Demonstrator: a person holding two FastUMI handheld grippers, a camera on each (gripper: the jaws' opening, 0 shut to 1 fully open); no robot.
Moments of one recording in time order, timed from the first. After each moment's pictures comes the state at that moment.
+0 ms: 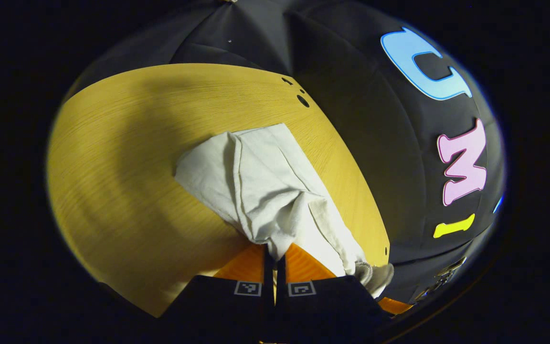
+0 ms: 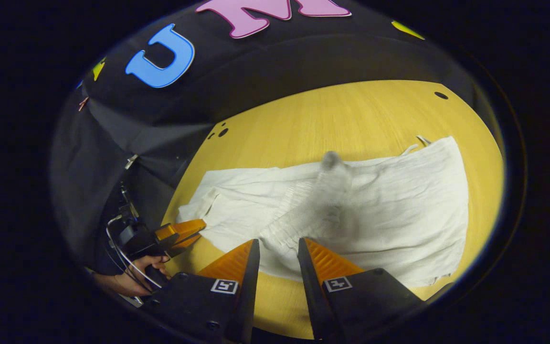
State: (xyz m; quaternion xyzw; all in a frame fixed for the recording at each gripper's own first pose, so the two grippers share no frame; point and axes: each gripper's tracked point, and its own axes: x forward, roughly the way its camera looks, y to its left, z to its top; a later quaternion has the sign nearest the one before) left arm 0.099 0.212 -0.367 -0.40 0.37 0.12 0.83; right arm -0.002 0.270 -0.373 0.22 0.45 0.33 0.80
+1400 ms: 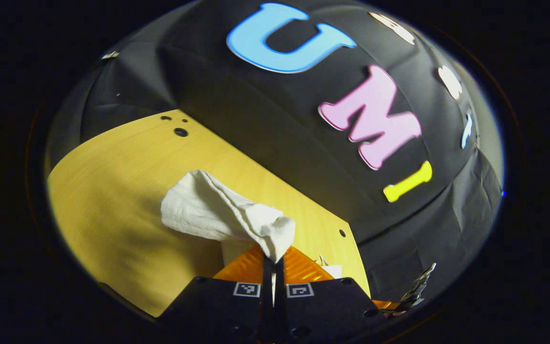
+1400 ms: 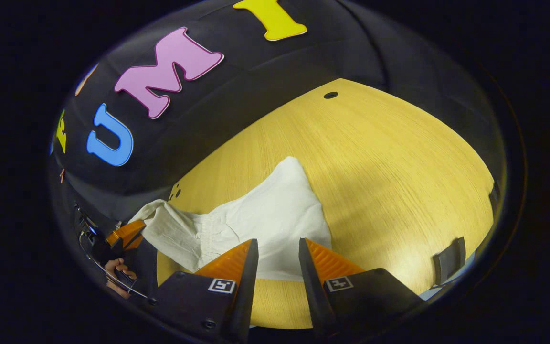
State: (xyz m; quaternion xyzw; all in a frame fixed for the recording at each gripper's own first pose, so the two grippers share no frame) left arm 0.154 0.031 -0.211 -0.25 0.30 -0.07 0.92; right arm 0.018 0.023 -0.407 0.33 0.41 0.11 0.84
